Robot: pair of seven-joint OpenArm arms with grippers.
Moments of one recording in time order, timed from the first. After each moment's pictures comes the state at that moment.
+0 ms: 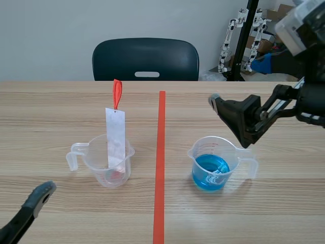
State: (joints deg) left arm 68.2 -26.7 -16.9 126.3 11.3 -15.2 -40.4; right arm -12.8 42.4 -8.8 109.5 22.6 20.9 -4.0
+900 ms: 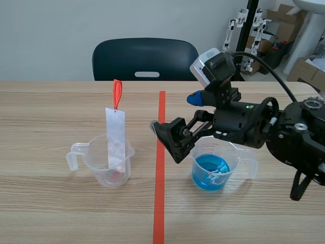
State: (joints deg) left arm 53.0 -24.3 -6.5 71.4 5.7 -20.0 -75.7; right arm 6.1 29.2 -31.1 89.9 25.2 20.8 -5.8
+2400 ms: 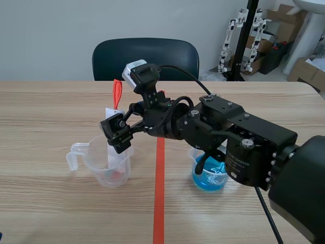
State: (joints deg) left arm 29.8 -16.5 -1.4 42.8 4.3 -15.4 -81.1; right arm 22.0 7.9 -42.1 63.8 24.8 21.9 -5.9
